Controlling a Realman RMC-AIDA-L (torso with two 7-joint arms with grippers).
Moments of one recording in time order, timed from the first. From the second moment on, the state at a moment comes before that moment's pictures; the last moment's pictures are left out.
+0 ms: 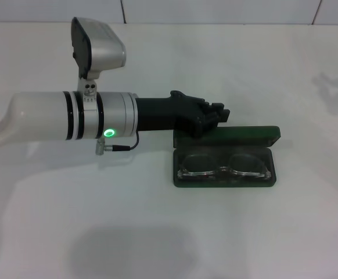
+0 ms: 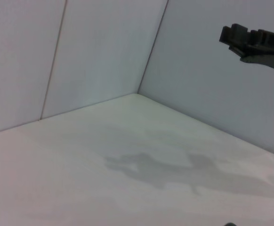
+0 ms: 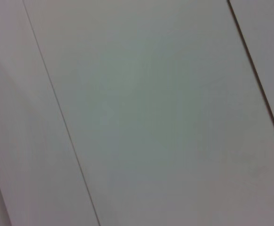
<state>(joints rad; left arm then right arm) -0.82 -2.11 1.19 0.27 1.55 1.16 -1.35 0.40 1.99 -0.43 -0.63 -1.52 -1.53 1.39</state>
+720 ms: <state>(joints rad) -0.81 -2.11 1.29 0.27 1.52 1.16 -1.35 0.41 1.99 -0.43 -0.63 -1.53 -1.52 1.39</state>
